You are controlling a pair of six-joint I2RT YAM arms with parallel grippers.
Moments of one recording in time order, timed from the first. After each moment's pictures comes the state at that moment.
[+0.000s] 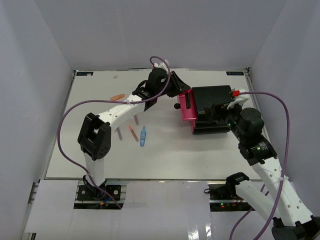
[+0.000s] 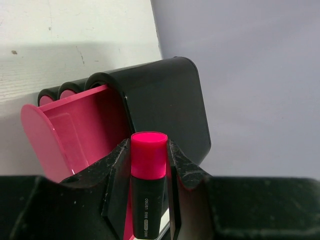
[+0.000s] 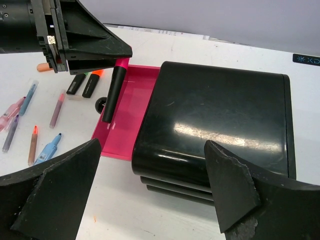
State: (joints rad) left arm -0.67 1.90 1.61 0.00 0.20 -0.96; right arm 0.39 0.71 0.81 -0.24 0.01 0.11
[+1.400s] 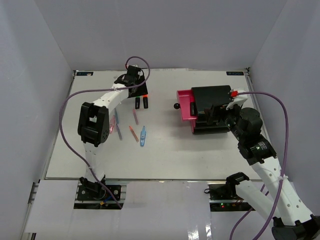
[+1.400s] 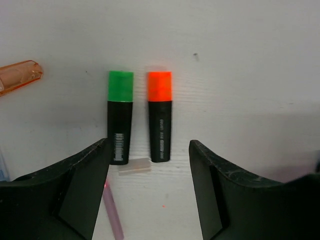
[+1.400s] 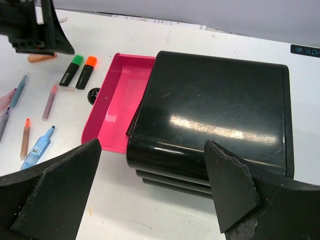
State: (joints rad) left arm -0.37 2.03 1.71 -0.44 -0.16 -0.44; right arm 0.39 0.71 0.81 -0.27 0.02 0.09
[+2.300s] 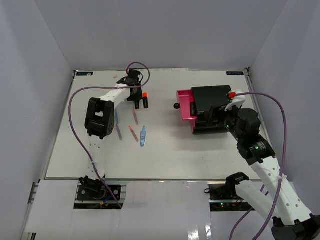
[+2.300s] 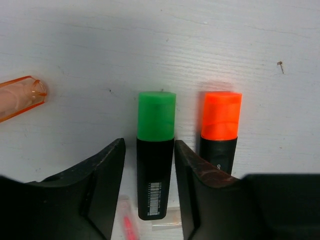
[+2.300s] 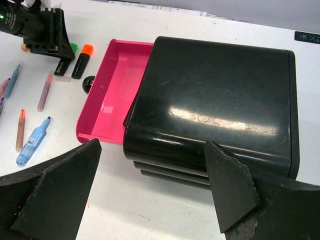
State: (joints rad) left arm -0.31 2.29 1.83 -0.49 -0.18 -0.36; right arm 0.39 0.71 0.79 -0.30 0.02 0.09
